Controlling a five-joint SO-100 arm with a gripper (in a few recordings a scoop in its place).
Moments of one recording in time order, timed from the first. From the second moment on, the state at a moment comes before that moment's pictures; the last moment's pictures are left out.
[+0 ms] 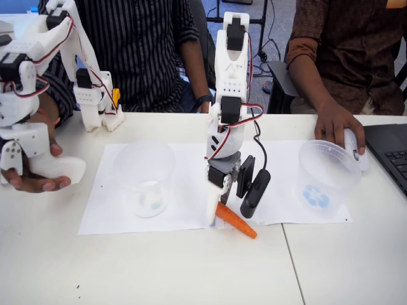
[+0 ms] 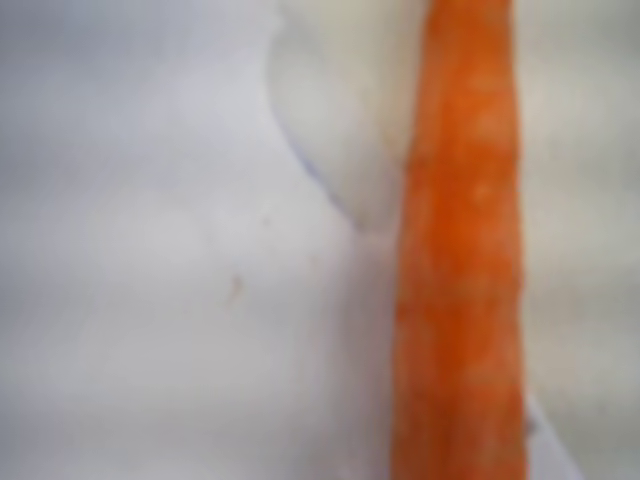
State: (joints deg) arm 6.9 72.8 89.9 61.2 33.1
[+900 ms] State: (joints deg) arm 7.2 72.8 89.9 61.1 33.1
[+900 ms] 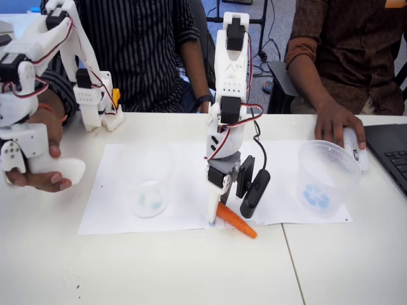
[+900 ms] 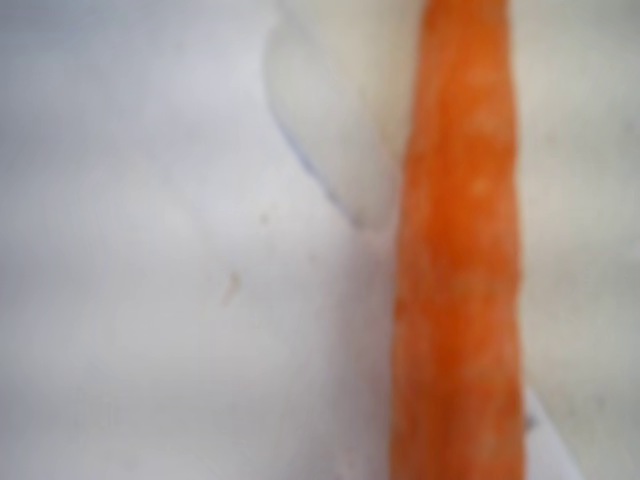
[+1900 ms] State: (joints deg) arm 7.1 72.8 89.9 61.1 33.1
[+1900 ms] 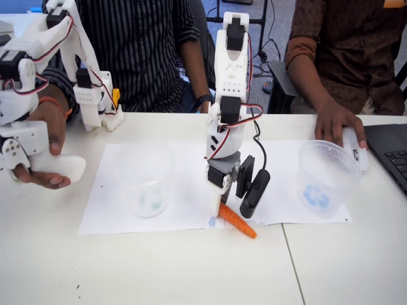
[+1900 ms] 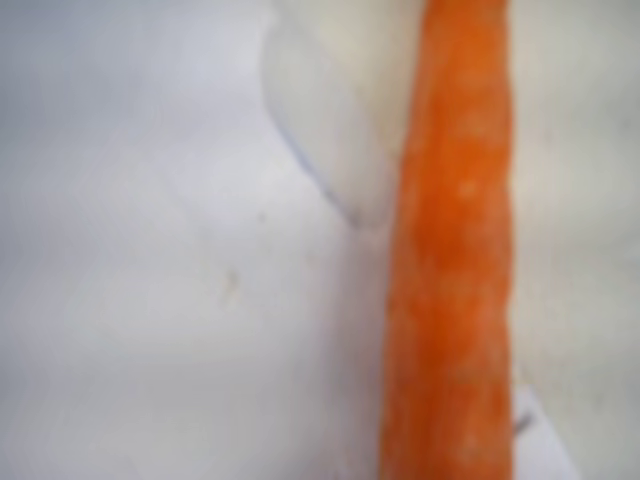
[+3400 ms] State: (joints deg) arm 7.0 76.0 89.9 61.3 33.0
